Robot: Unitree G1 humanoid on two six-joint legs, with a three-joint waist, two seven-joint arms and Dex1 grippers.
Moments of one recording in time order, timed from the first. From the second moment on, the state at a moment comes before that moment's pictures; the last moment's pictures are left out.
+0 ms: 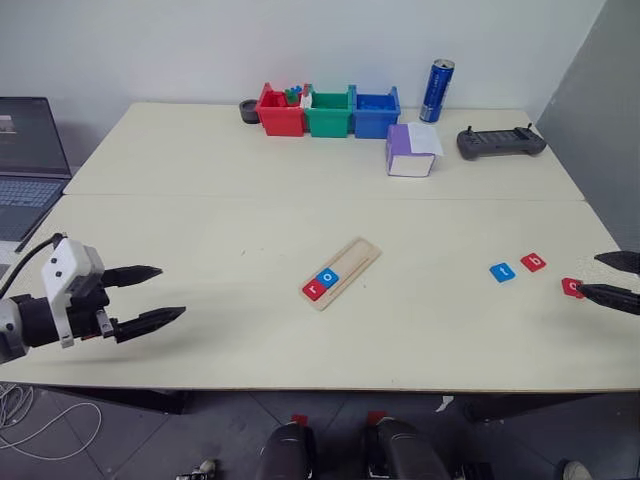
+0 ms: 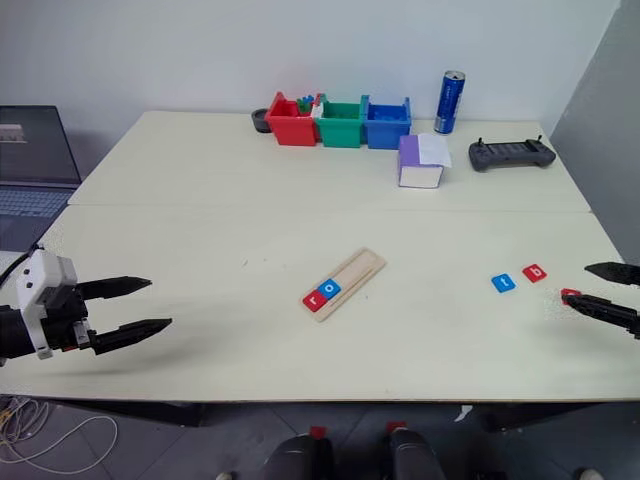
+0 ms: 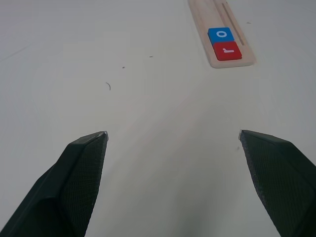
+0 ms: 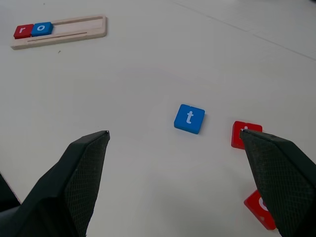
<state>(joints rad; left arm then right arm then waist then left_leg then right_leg) 0.05 1.02 0.48 -0.01 -0.52 0.38 -1.23 -0.07 -1.13 -0.50 0.23 0.51 0.47 1.33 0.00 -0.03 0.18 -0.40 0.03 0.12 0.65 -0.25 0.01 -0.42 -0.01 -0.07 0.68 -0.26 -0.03</state>
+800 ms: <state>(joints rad) -0.03 0.89 0.35 -0.10 -0.51 0.39 -1.14 -0.04 -1.08 -0.49 0.09 0.54 0.54 1.28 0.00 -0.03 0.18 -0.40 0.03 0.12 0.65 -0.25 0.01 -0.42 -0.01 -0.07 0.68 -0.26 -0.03</state>
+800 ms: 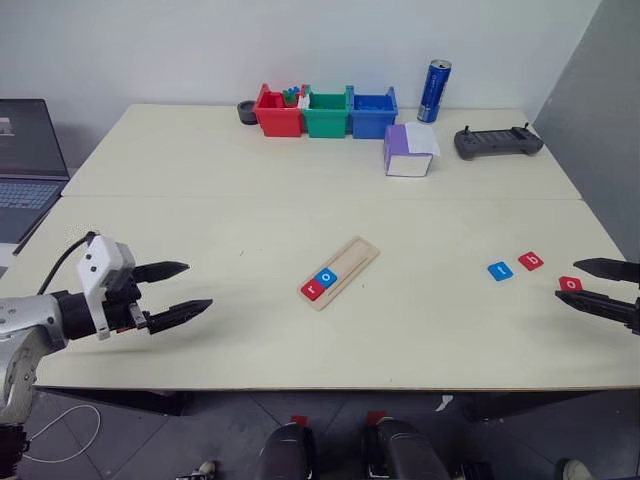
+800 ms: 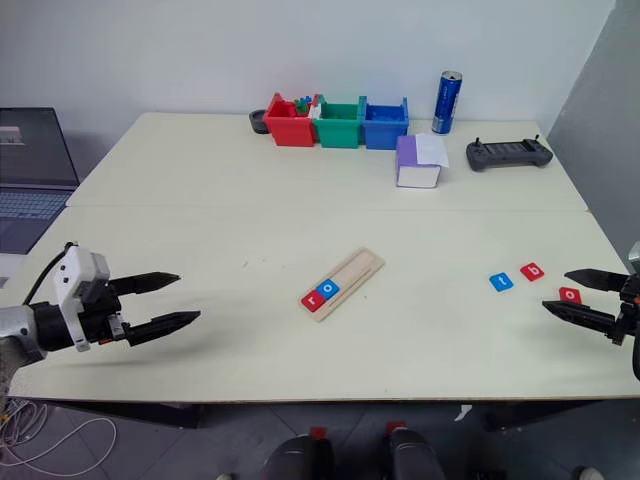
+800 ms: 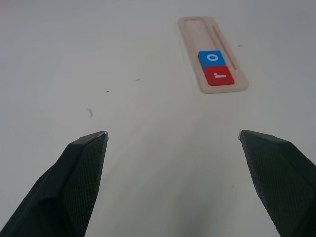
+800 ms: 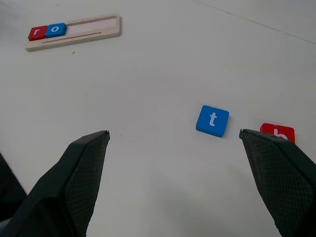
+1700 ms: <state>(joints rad) -0.09 0.40 -0.08 -0.08 -0.13 0.17 -0.67 -0.16 -0.91 -0.22 -0.32 0.62 0.66 1.06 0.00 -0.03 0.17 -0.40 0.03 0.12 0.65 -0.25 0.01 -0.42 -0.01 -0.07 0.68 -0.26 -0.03</state>
